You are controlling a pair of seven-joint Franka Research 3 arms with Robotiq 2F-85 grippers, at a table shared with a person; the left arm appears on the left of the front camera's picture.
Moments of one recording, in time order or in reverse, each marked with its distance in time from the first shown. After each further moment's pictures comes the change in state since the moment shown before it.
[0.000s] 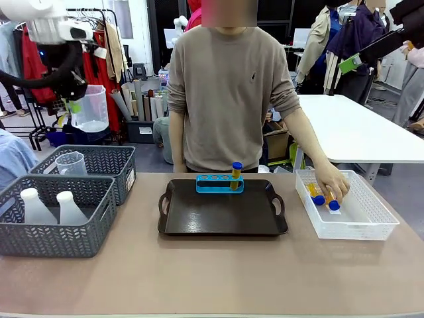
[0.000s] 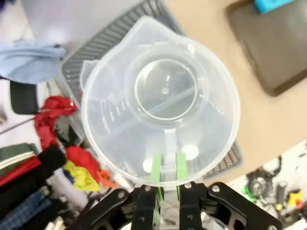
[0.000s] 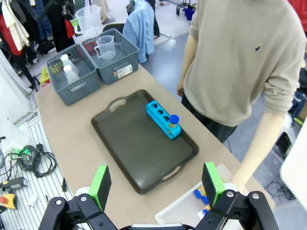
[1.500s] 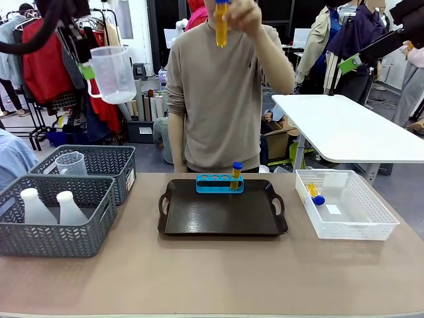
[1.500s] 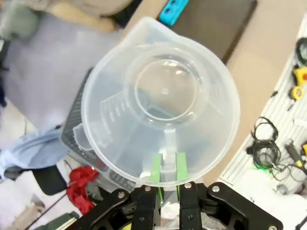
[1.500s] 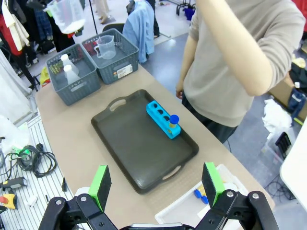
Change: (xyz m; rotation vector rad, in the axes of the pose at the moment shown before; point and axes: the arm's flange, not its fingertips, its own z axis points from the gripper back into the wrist) left arm -0.032 -0.088 0.124 -0.107 -0.169 -0.486; right arm 0.000 0.000 0.000 0.000 0.000 0.000
